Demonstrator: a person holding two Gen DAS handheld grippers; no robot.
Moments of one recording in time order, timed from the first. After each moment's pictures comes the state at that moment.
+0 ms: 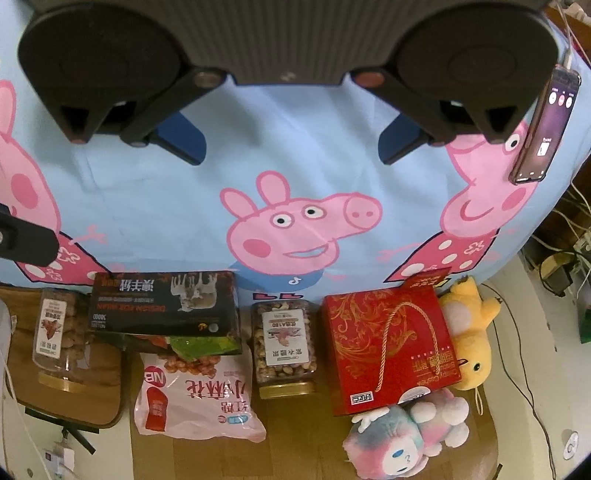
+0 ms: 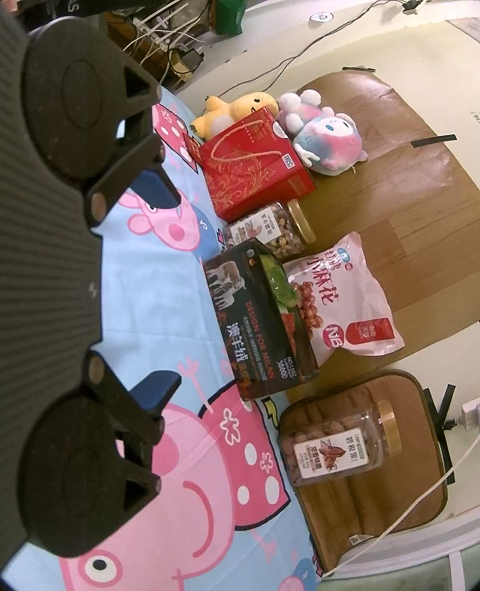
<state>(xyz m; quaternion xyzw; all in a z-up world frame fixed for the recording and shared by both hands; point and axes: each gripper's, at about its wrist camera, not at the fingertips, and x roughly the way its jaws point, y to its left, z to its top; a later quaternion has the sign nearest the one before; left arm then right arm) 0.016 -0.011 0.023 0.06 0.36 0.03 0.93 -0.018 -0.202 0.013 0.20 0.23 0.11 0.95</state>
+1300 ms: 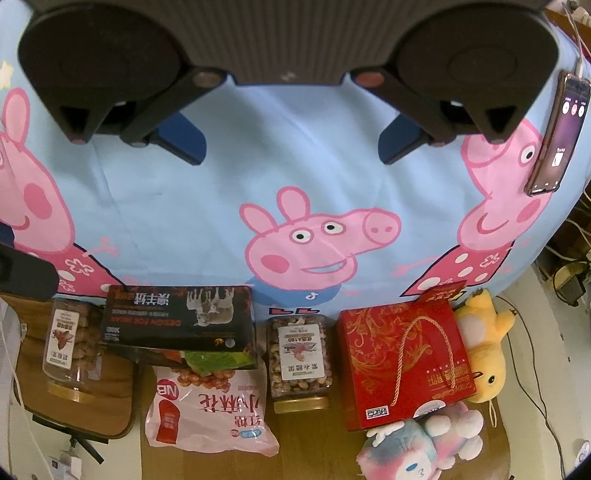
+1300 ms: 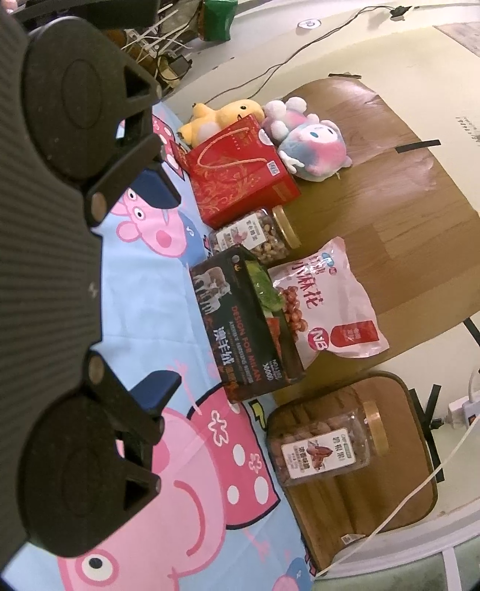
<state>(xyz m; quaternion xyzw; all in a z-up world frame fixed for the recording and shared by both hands) 0.015 -0.017 0.020 0.05 0.38 0.01 0.92 -0.027 -0.201 0.019 0.21 0.20 0.10 0.95</state>
